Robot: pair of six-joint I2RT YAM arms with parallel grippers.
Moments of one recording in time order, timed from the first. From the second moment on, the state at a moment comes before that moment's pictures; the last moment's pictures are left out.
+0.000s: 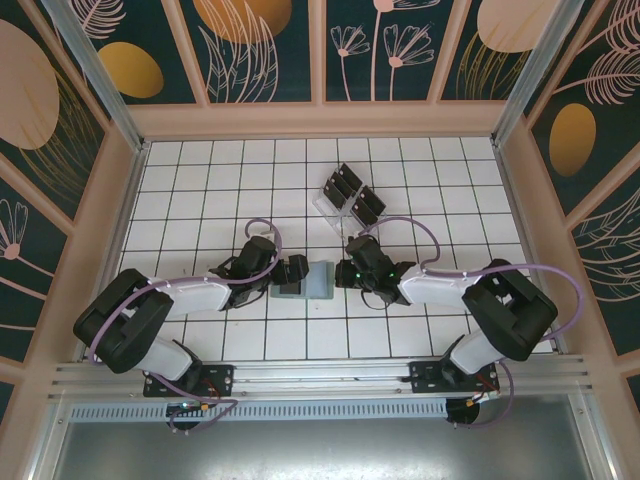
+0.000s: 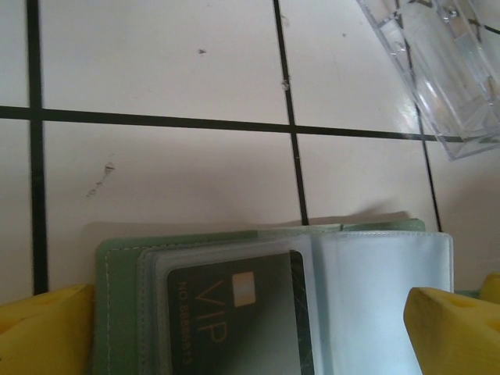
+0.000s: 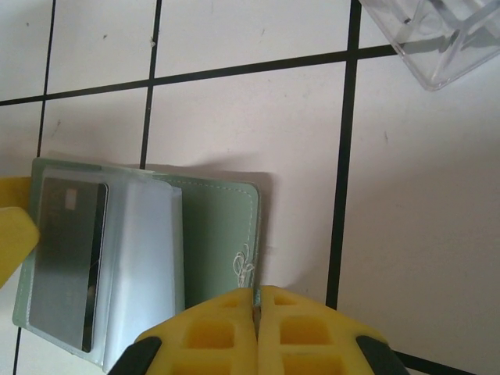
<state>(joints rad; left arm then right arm) -0.66 1.48 0.50 0.22 0.05 -0.74 0.82 1.51 0.61 0.07 -0.01 0.79</state>
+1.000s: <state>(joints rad) -0.86 1.54 0.55 0.42 0.11 -0.92 0.74 1.29 0.51 0.09 -0.02 0.85</state>
